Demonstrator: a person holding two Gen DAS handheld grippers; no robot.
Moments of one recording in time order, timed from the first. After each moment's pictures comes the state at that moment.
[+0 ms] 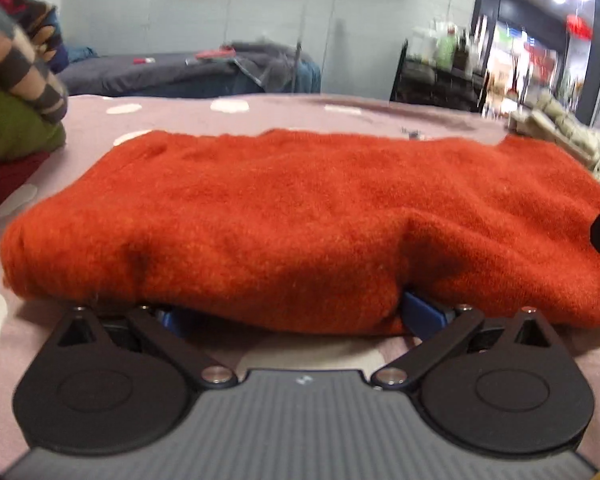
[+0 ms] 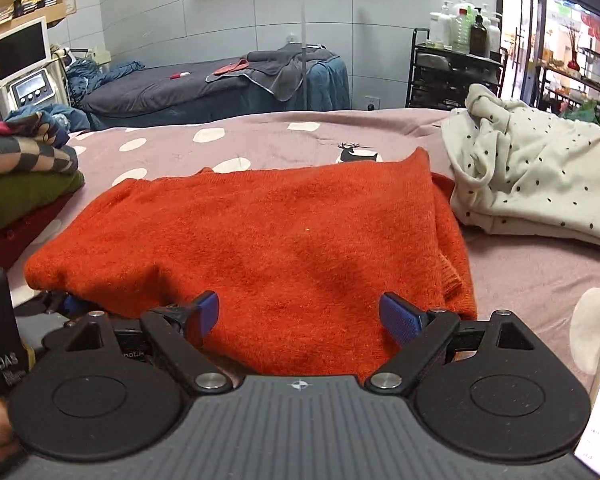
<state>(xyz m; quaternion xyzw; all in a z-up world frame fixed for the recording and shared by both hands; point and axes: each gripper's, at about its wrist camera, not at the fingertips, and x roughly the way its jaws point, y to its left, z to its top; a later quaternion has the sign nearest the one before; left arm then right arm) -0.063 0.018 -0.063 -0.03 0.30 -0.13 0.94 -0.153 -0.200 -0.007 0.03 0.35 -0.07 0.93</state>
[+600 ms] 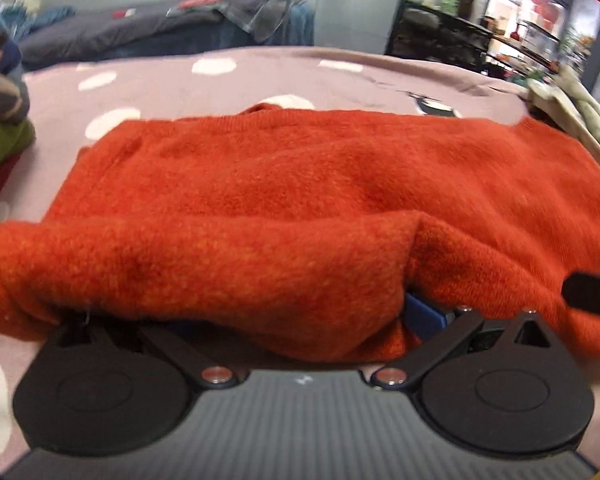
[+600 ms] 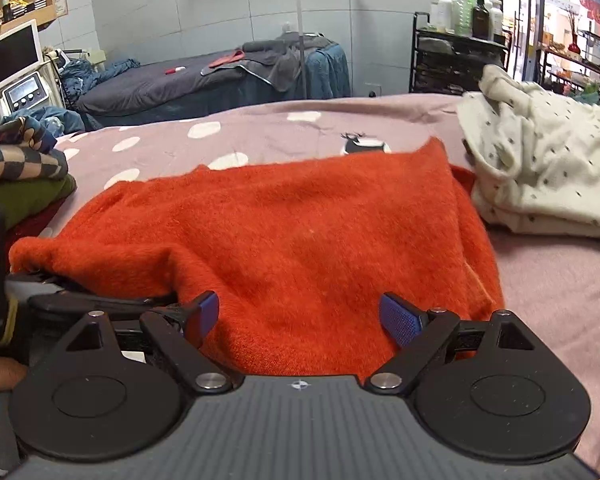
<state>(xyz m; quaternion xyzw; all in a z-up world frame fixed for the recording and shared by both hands) 0.015 -0.001 -0.033 -0.01 0.43 -0.14 0.89 -0.122 -0.199 -0.021 0.05 0.36 -0.07 0.93</state>
